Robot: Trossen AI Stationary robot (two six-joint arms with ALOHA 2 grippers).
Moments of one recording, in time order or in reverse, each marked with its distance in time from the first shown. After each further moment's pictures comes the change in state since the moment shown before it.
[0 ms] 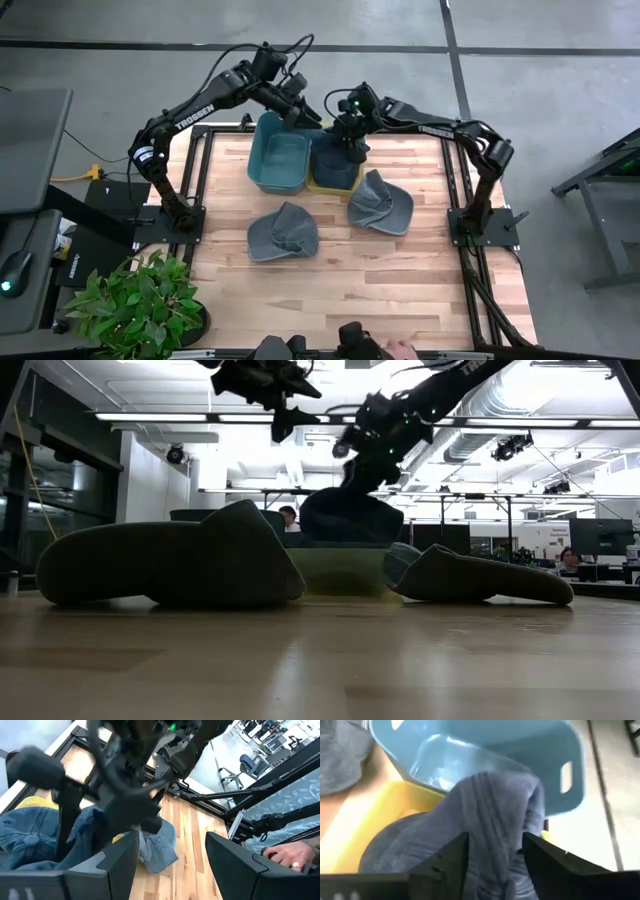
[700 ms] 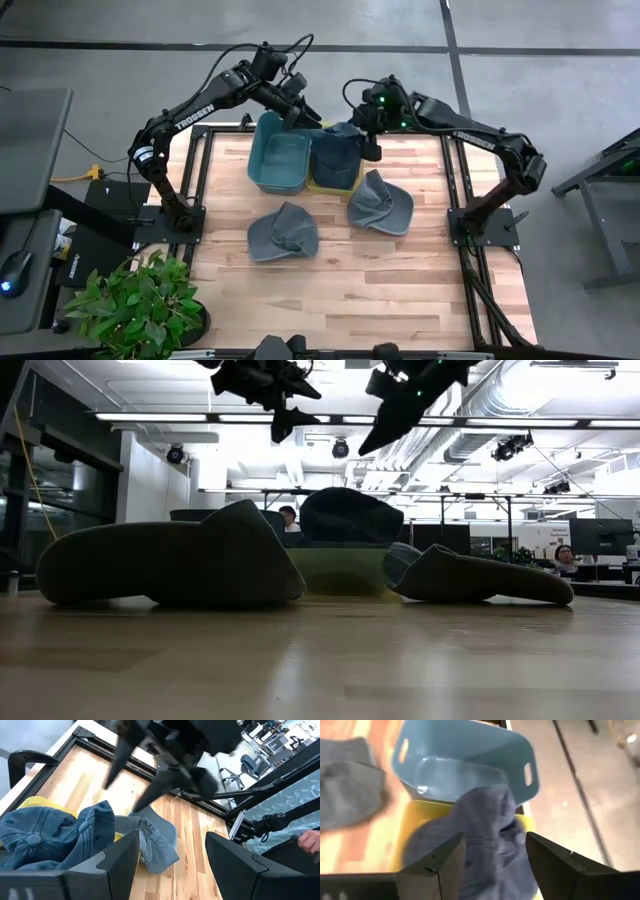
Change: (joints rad) left arm 0.000 0.000 0.000 0.000 -0.004 0.000; right arm 0.056 -0.269 0.001 -0.187 0.176 0.204
